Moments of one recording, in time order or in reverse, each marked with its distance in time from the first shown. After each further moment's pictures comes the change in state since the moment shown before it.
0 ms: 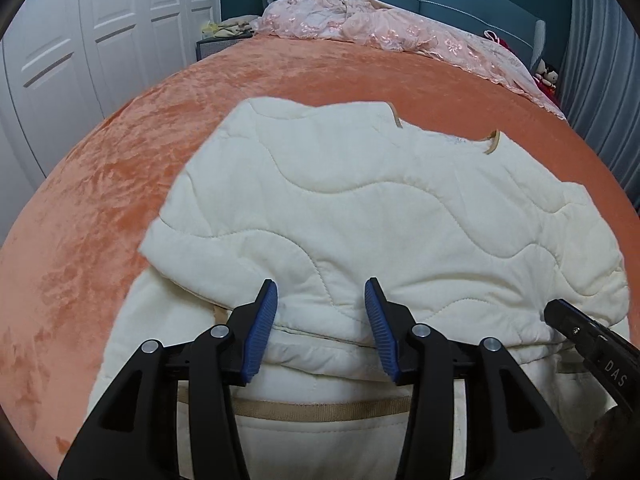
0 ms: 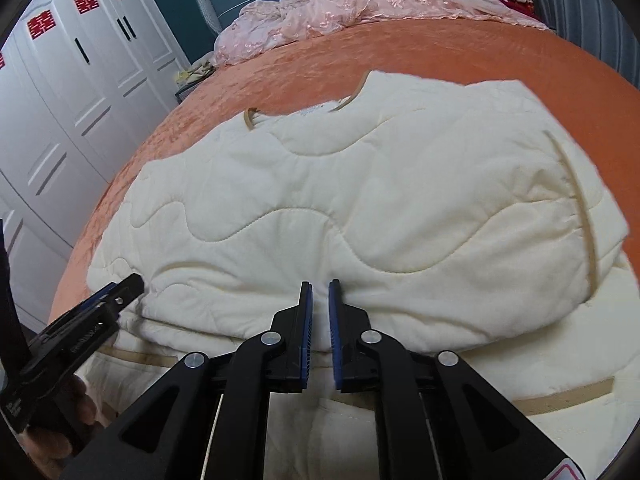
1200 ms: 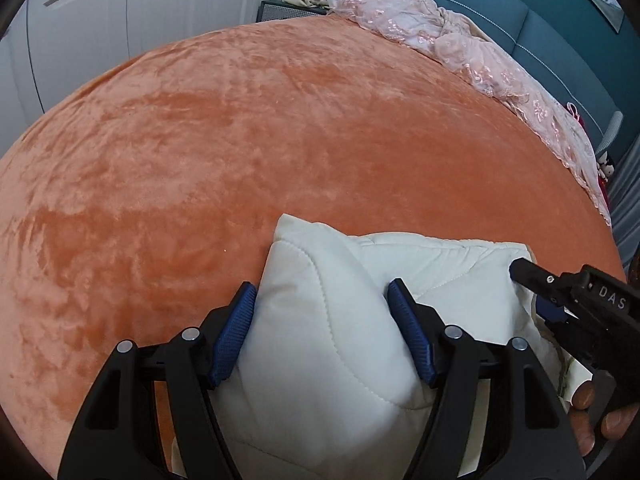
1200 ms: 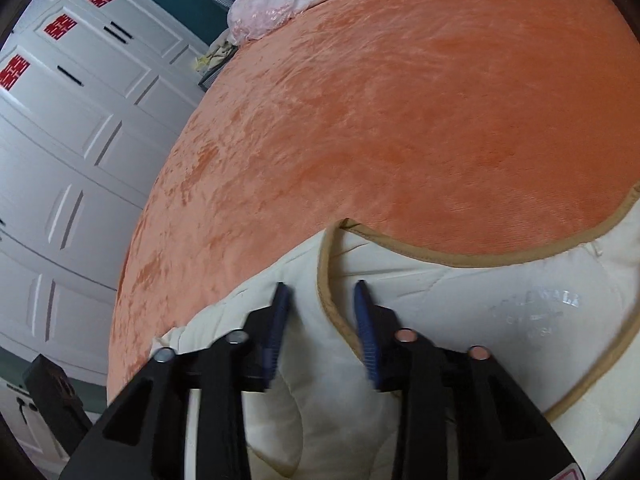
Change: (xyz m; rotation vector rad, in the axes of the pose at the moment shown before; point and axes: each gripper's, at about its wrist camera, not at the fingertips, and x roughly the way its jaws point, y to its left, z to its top) left arm 0.154 0.089 0.125 -0.322 0.050 0.021; right arm 0.225 0.109 0.189 0.072 0.202 0.264
